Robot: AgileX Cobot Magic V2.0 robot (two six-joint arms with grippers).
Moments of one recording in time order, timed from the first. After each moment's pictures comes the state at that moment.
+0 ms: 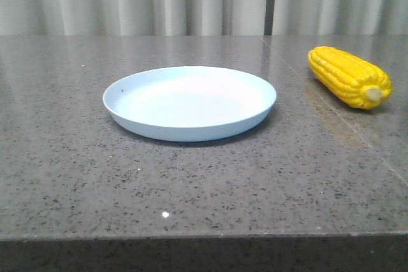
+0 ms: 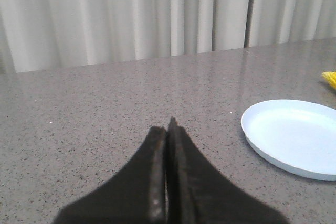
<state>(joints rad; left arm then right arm) -0.36 0.06 -0.40 0.23 0.50 -0.15 0.06 1.03 -0.84 0.12 0.59 0.06</state>
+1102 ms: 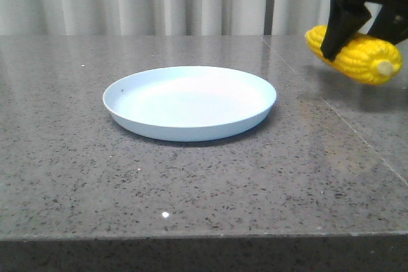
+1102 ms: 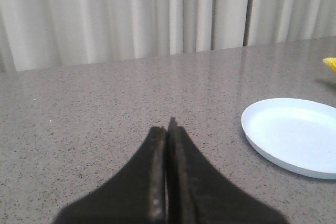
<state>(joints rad) -0.36 0.06 -0.39 0.23 0.50 -0.15 0.19 1.52 -1.20 0.19 0.72 0.07</state>
